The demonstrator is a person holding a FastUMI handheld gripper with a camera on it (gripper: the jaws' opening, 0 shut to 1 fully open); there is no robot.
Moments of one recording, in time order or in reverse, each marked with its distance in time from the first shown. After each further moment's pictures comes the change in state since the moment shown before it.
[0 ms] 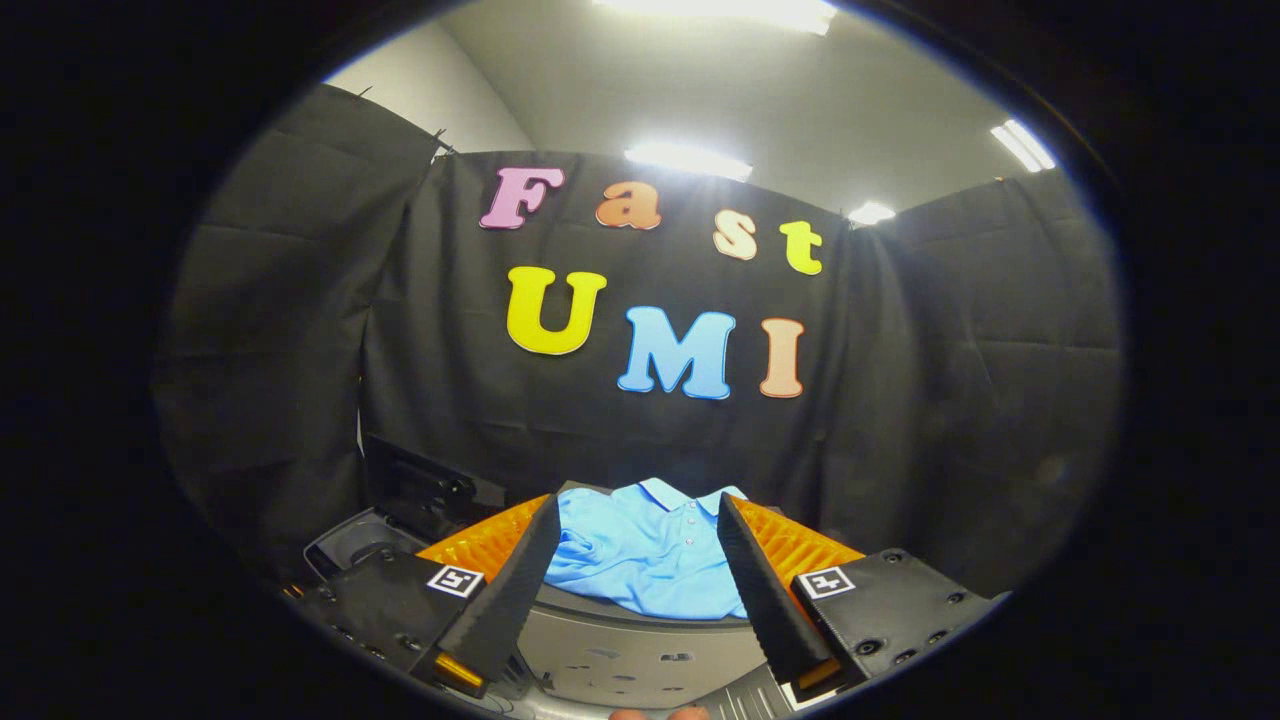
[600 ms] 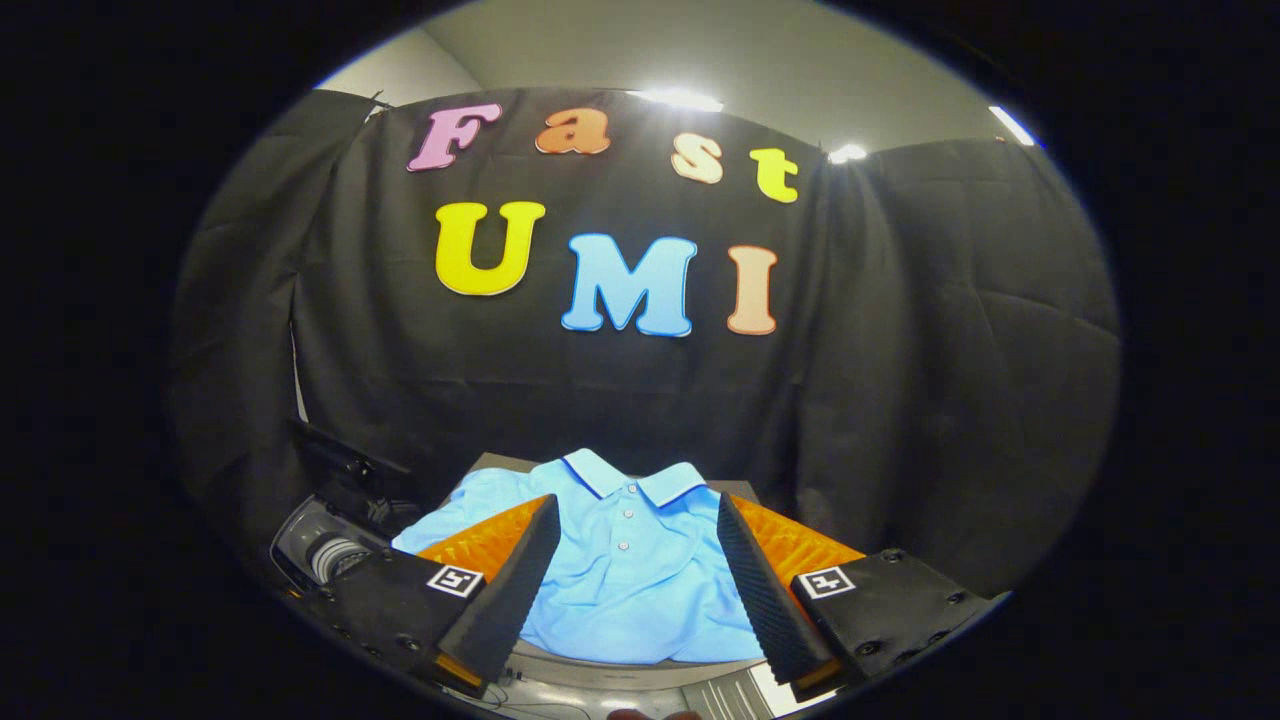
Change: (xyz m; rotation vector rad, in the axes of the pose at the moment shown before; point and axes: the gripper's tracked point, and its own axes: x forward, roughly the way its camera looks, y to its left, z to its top) arm 0.111 -0.069 -0.046 0.072 0.262 -0.077
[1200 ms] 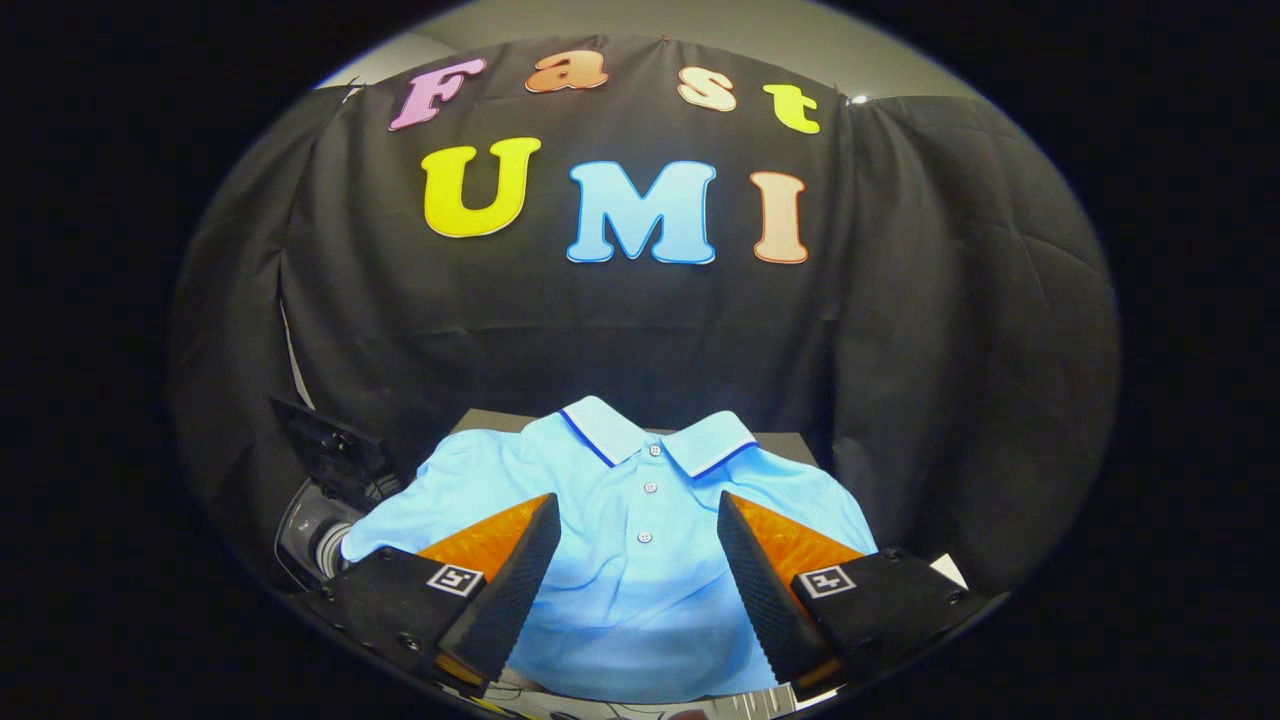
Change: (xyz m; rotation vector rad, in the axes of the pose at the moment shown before) arm 0.079 0.019 -0.044 0.007 0.153 0.043
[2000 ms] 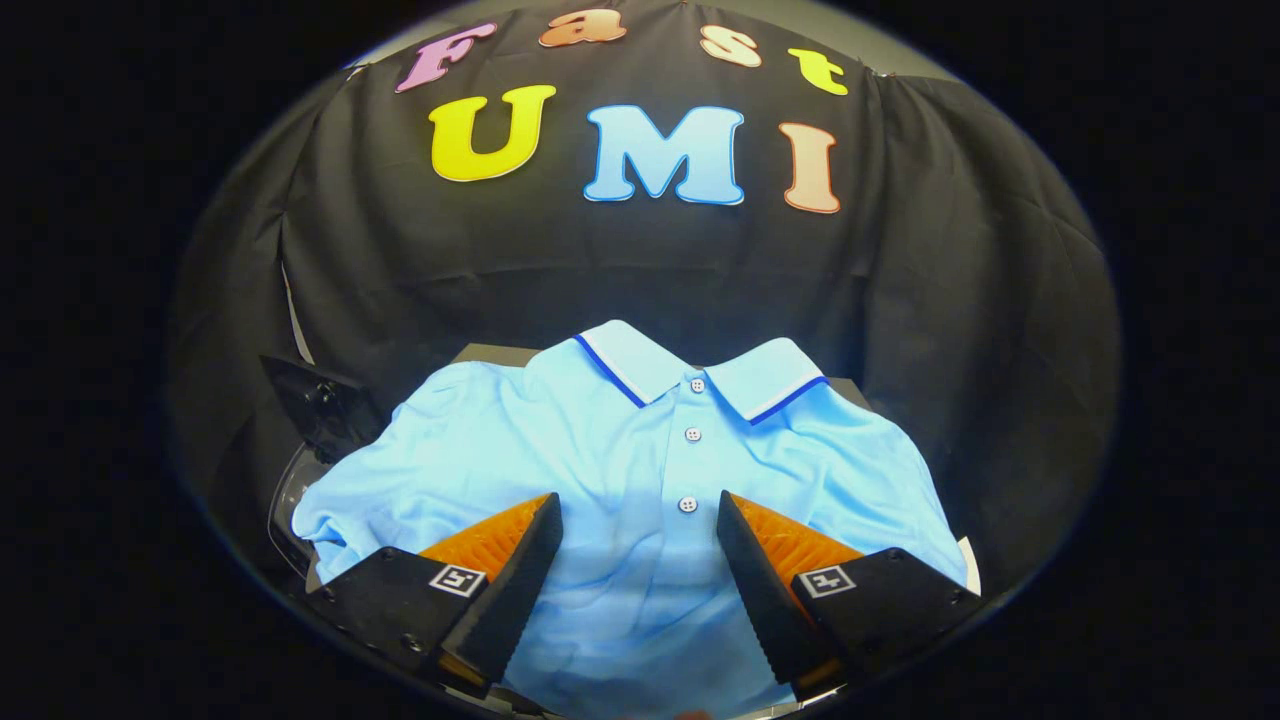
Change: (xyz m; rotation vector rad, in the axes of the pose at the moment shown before) arm 0.035 0.023 -0.043 -0.016 0.136 0.041
